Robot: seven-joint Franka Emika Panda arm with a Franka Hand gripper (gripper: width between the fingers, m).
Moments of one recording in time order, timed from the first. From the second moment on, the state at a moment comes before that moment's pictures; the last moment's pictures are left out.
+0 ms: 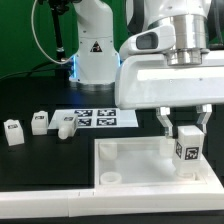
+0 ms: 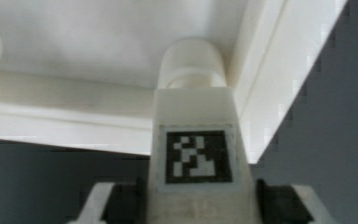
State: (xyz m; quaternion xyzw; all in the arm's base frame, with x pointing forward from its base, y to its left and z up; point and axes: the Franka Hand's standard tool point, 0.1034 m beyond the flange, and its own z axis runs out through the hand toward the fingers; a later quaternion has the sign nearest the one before) arm 0.627 0.113 0.087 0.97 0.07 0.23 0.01
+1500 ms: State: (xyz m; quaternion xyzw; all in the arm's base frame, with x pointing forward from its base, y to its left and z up) arm 0.644 0.115 0.094 1.00 0.01 -0.01 -0.01
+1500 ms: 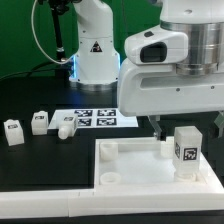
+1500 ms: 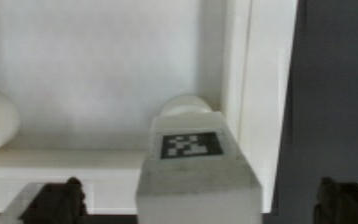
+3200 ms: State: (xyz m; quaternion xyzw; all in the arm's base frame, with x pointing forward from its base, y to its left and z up) arm 0.636 0.112 0.088 0.96 -0.28 0.00 -0.01
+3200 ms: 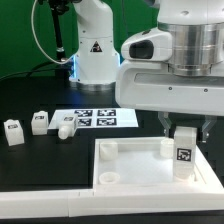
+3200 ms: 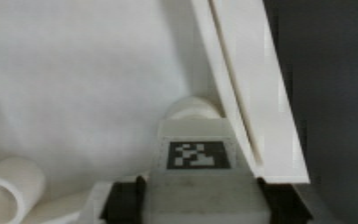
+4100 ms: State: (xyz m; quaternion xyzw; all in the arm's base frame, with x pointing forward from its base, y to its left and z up) arm 0.638 0.115 0.086 0.77 -0.63 -0.01 -0.06
